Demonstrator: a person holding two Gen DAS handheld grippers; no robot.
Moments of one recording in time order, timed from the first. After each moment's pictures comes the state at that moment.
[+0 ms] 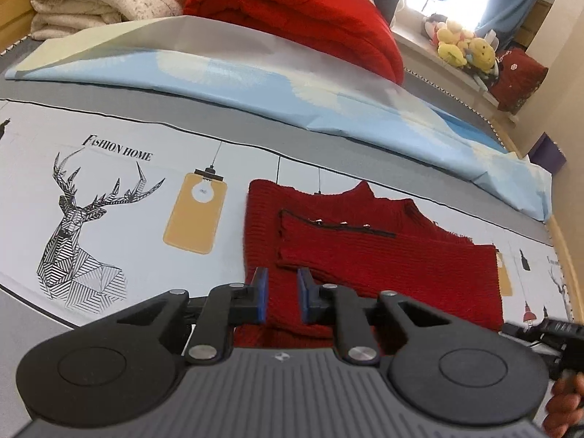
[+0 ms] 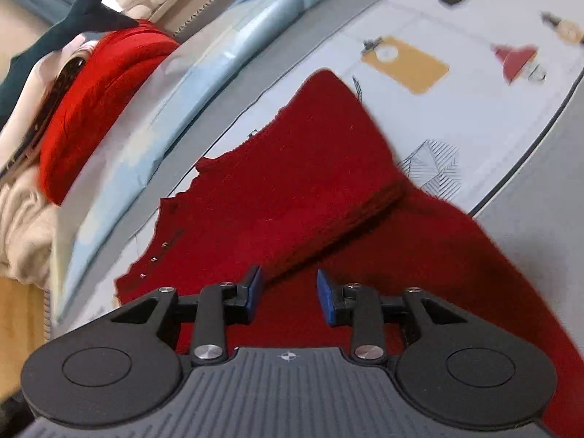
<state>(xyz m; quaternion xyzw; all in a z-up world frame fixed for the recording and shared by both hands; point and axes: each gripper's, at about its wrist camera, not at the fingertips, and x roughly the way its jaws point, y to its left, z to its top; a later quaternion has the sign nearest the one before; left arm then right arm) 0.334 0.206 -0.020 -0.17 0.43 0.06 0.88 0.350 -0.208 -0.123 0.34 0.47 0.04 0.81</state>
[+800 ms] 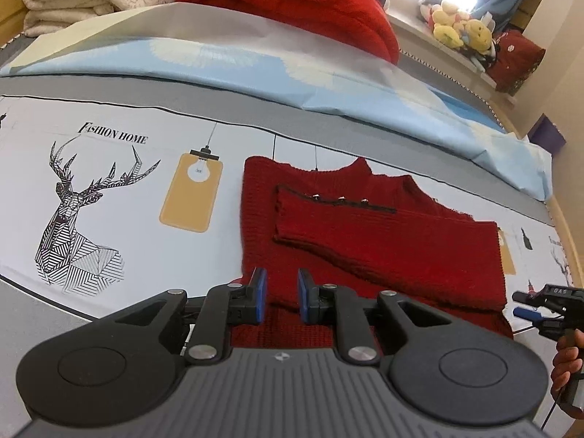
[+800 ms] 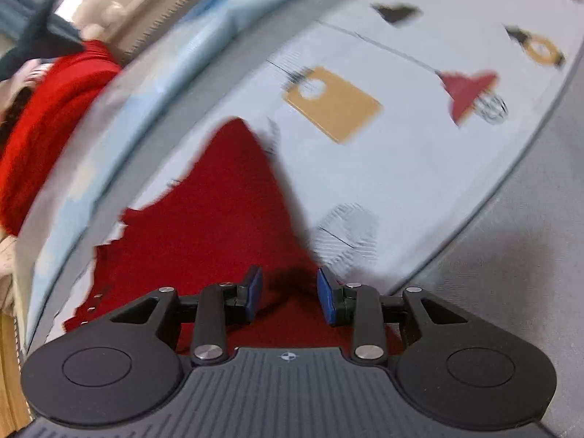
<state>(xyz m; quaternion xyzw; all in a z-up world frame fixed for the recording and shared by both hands) 0.324 0.196 -0.026 -0.16 0.45 0.05 0.88 0.385 -0.267 -0.141 0.31 0.47 -0.01 0.82</state>
